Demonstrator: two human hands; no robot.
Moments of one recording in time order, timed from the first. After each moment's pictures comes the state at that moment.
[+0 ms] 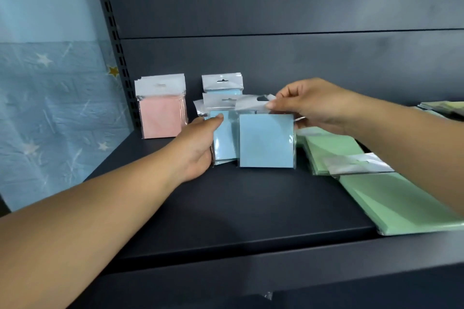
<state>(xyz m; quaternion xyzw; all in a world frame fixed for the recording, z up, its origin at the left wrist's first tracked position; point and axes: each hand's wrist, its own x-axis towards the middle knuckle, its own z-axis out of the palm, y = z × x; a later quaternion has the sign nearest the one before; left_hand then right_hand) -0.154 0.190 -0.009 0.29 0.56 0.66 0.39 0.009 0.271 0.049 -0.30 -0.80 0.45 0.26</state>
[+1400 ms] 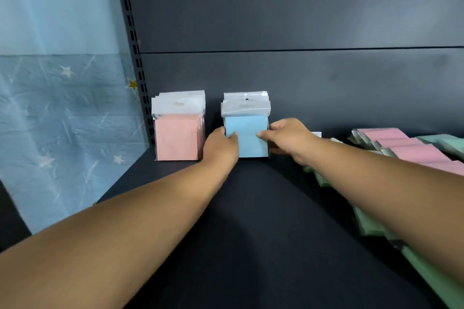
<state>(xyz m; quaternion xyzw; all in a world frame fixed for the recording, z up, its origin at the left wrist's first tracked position) -0.191 0.251 -0.012 0.34 0.75 0.56 0.12 -0.097 0.337 0.007 -0.37 -0.73 0.49 0.28</state>
